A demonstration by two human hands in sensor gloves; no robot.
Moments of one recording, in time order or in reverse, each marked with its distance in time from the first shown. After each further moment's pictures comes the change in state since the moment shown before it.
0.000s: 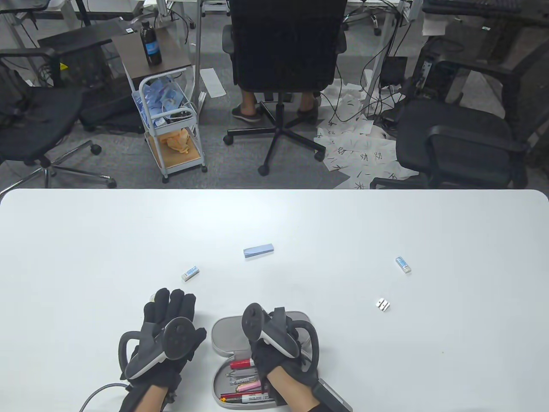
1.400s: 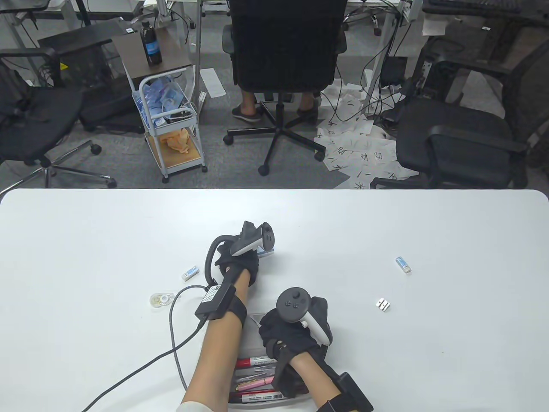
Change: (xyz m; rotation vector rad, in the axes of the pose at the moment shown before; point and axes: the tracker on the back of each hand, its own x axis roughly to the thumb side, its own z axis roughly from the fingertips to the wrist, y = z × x) left_hand 0.096 -0.045 -0.263 -0.344 0.096 -0.244; right_hand -0.052 0.000 -0.018 0.186 -0.072 -0.555
